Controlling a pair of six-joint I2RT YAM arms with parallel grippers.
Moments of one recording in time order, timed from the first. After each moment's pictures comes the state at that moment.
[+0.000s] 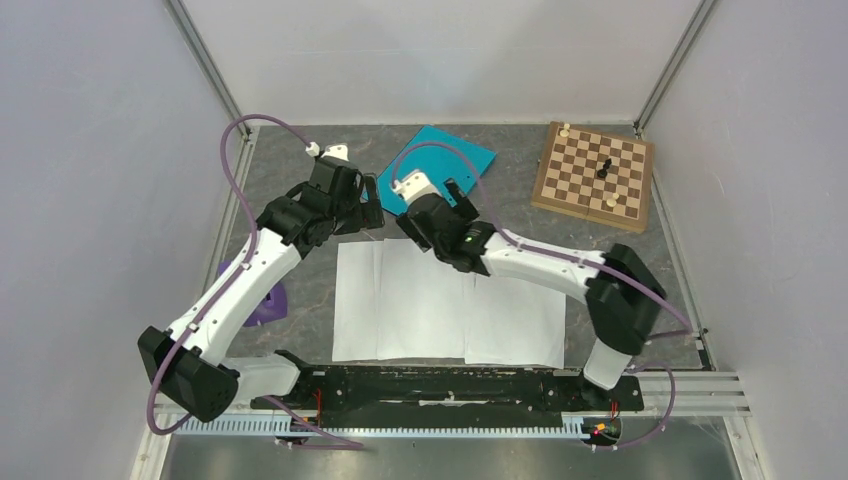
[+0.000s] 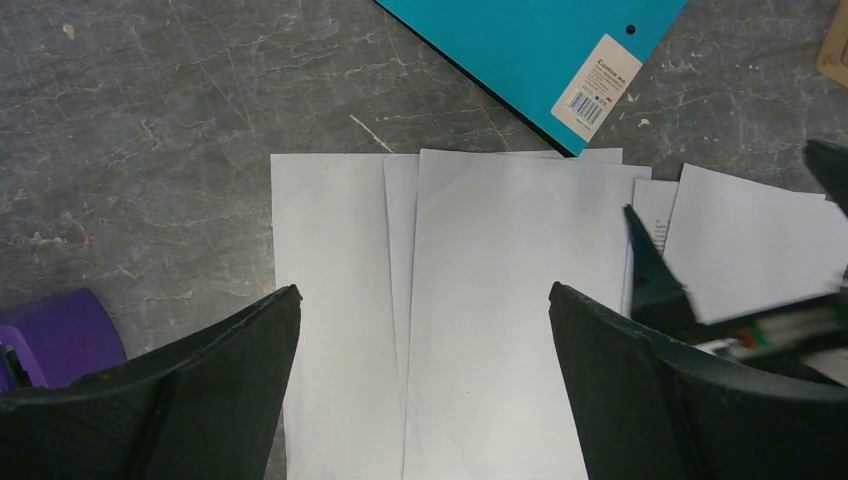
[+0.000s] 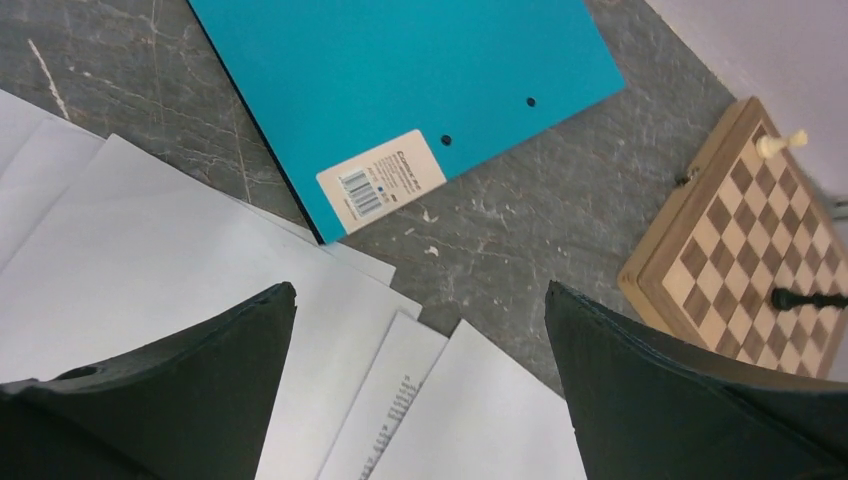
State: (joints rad) left arm -0.52 1.25 1.26 -0.81 -0.28 -0.52; right arm 0.93 1.68 1.24 -0.18 0.64 -0.07
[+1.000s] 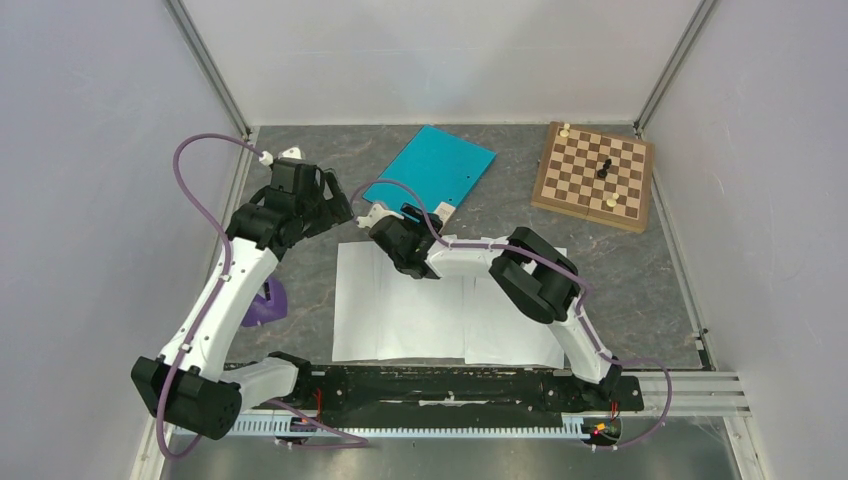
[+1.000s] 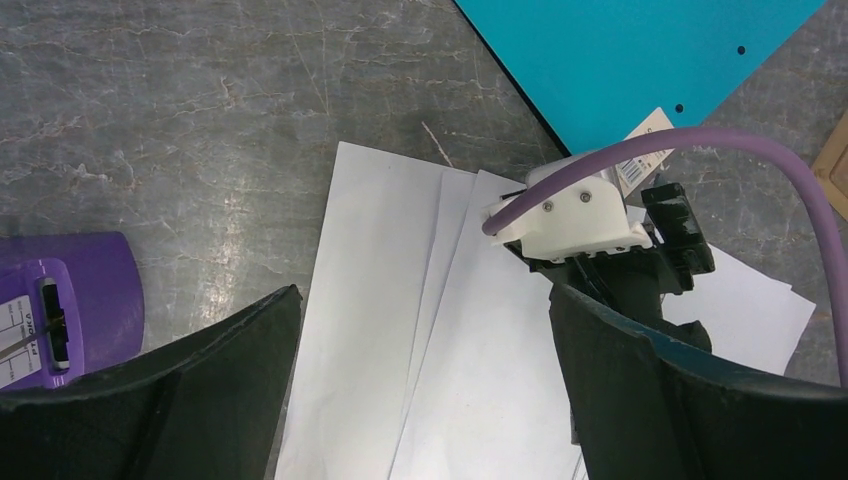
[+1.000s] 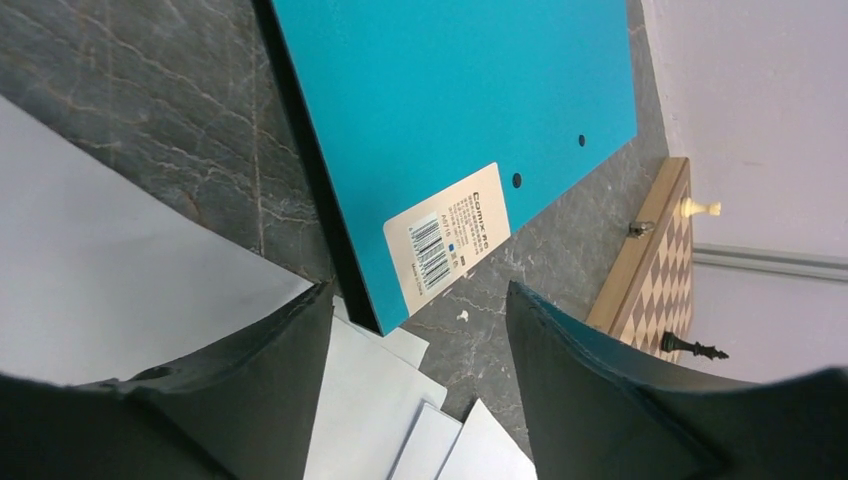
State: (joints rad) left arm -0.30 1.16 1.21 -0.84 -0.21 -0.60; right arm 0.98 2.20 1.49 -0.08 0.83 -0.39
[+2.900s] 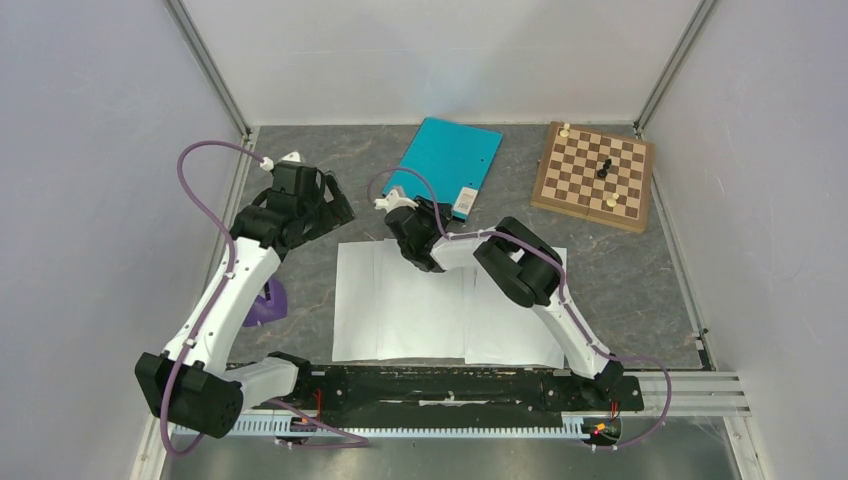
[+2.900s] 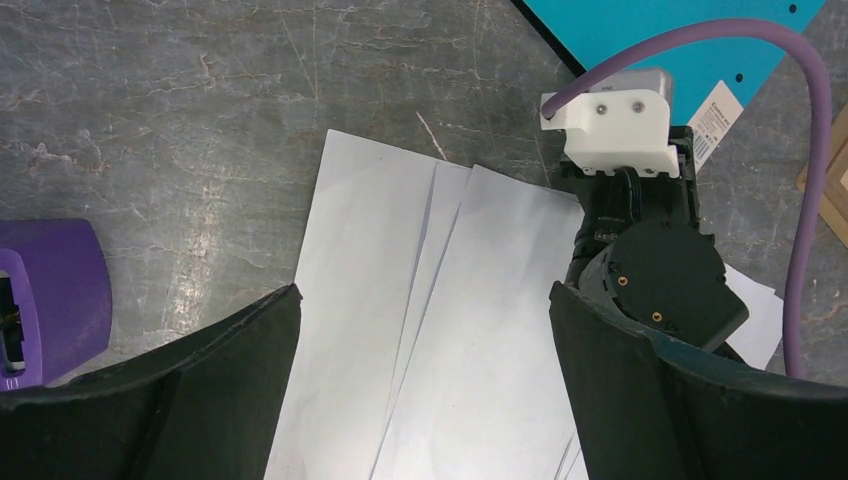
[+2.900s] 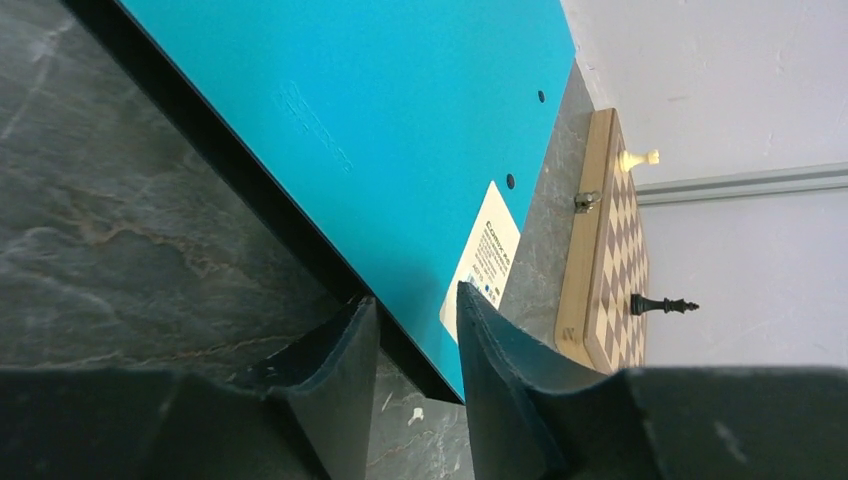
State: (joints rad) left arm -0.27 1.17 1.16 -0.81 -0.17 -0.64; right arm 0.87 2.37 1.50 0.31 1.03 -0.56
